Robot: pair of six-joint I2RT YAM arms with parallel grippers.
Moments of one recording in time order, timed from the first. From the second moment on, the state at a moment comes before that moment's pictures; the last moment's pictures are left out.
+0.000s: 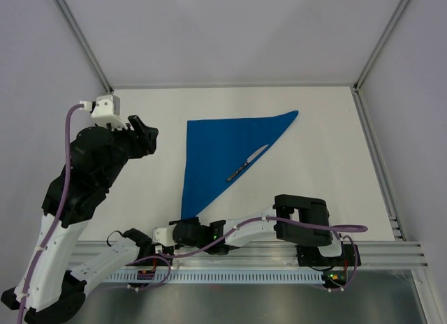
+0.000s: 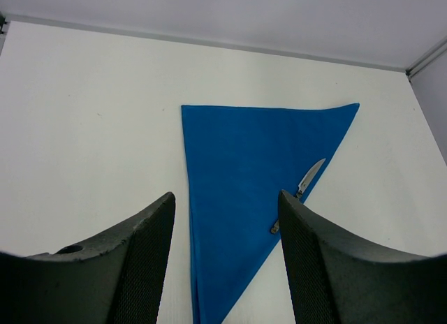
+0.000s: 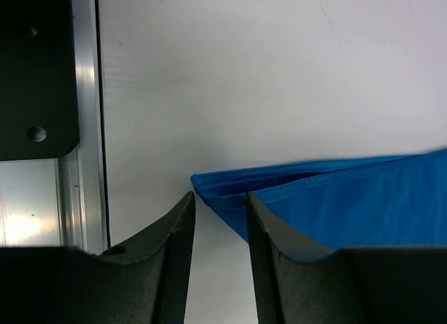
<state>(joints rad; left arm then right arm) -0.50 0.83 1.40 -0.83 -0.32 -0.36 1.52 2.01 1.16 0.15 0.37 -0.43</state>
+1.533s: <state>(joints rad) -0.50 0.96 1.36 -0.78 -0.28 -0.36 1.16 1.75 1.18 0.00 0.36 -0.29</state>
